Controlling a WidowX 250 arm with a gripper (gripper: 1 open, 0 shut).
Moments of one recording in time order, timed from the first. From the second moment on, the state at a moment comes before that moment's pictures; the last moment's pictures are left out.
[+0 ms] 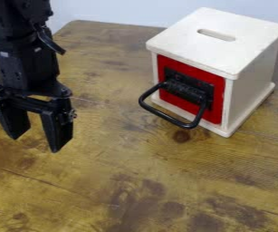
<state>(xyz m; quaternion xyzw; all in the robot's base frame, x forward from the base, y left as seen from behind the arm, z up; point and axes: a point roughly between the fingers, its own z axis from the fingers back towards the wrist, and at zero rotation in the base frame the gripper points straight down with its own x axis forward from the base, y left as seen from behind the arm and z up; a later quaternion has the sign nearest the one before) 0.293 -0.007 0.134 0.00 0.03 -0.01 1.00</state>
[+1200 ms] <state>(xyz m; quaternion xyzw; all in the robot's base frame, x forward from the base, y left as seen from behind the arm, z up) 0.304 -0.006 0.131 0.00 -0.05 -0.01 1.00</state>
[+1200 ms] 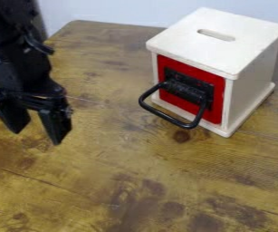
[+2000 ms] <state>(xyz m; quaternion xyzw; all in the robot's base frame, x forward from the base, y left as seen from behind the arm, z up) 0.302 -0.002 0.123 0.00 -0.05 -0.01 1.00</state>
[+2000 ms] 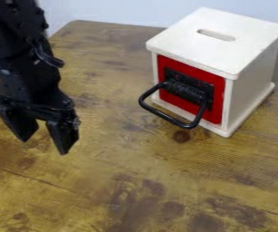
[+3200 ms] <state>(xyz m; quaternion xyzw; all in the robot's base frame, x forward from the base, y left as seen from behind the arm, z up) 0.303 -0.007 0.135 0.00 -0.06 -0.02 1.00</state>
